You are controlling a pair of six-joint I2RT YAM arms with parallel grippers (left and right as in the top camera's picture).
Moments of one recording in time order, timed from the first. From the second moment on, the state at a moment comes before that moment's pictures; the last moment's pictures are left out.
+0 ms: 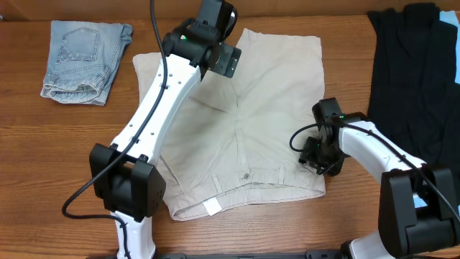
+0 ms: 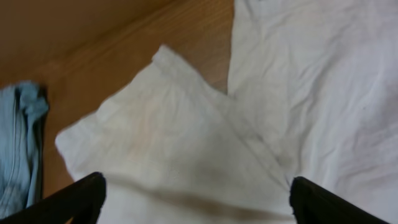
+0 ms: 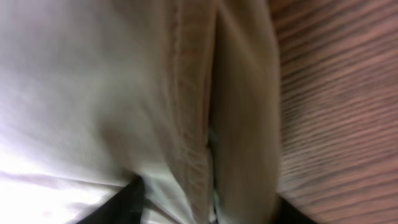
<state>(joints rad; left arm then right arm) -0.41 2.04 2.01 -0.94 -0.20 0.02 0.18 1.70 0.94 -0.85 -0.08 0.61</state>
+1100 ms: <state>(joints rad) -0.41 2.35 2.02 -0.63 -0.02 0.19 -0.11 1.81 0.95 0.05 0.02 0.45</state>
